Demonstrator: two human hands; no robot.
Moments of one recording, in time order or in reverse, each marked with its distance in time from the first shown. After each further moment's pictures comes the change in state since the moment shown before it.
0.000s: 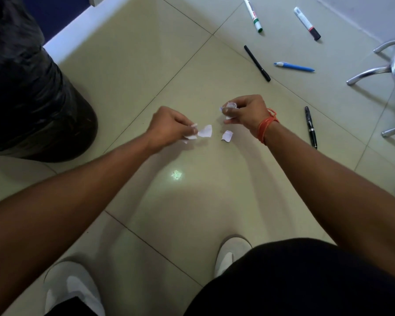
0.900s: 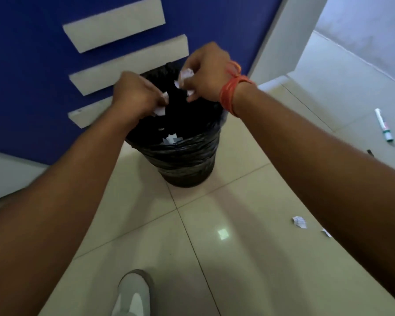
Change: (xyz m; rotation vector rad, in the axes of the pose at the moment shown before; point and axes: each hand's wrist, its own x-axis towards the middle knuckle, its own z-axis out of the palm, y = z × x) left_hand -0.134 0.059 -0.298 0.131 0.866 -0.118; right_hand -0.073 -0.300 0.287 -0.405 -0.456 -0.769
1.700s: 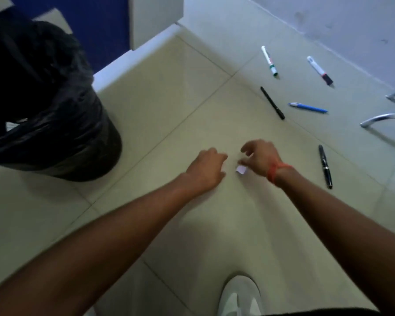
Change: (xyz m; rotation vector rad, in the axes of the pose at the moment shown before) left_hand -0.177 -0.011 0.332 0.550 -0.866 0.726; right_hand -0.288 0.289 -0.102 -0.396 0.046 0.827
